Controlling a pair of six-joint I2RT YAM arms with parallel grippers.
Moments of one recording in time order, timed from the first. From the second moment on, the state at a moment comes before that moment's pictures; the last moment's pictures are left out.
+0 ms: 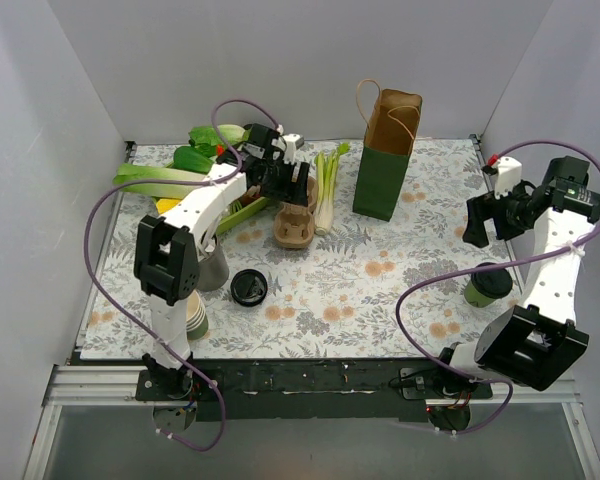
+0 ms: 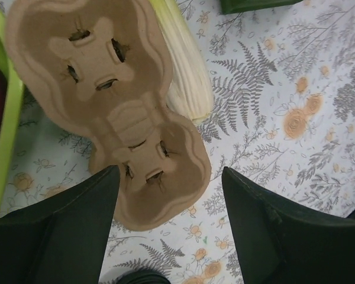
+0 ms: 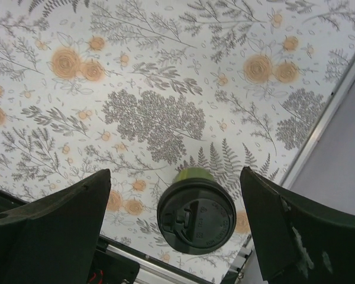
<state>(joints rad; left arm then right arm) -0.45 1.95 1.79 -0.69 0.35 -0.12 -0.45 1.33 1.42 -1.20 -0.55 -0.77</state>
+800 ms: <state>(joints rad) -0.50 2.16 1.91 -0.71 0.15 -0.18 -0.36 1.34 1.39 -1.14 -0.57 -0.64</state>
